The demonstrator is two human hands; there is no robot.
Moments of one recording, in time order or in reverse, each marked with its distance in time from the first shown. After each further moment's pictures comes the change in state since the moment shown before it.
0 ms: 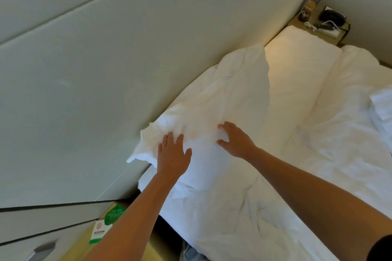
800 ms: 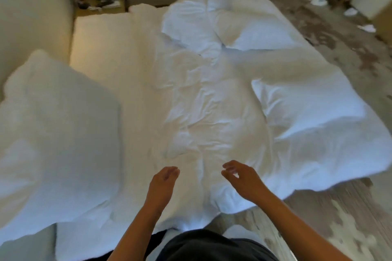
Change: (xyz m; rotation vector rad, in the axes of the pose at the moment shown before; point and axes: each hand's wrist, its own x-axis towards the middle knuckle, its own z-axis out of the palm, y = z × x) left_hand -0.268 0.166 0.118 -0.420 -0.757 0.365; right_hand -0.537 0.094 0.156 0.785 0.524 0.879
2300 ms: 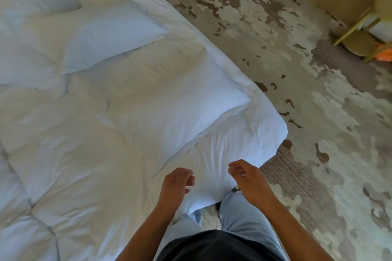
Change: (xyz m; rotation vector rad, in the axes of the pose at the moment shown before) left_hand 0.075 0.312 0.655 0.047 -0.350 -0.069; right_hand 0.049 0.459 -0.477 0.426 0.328 0.344
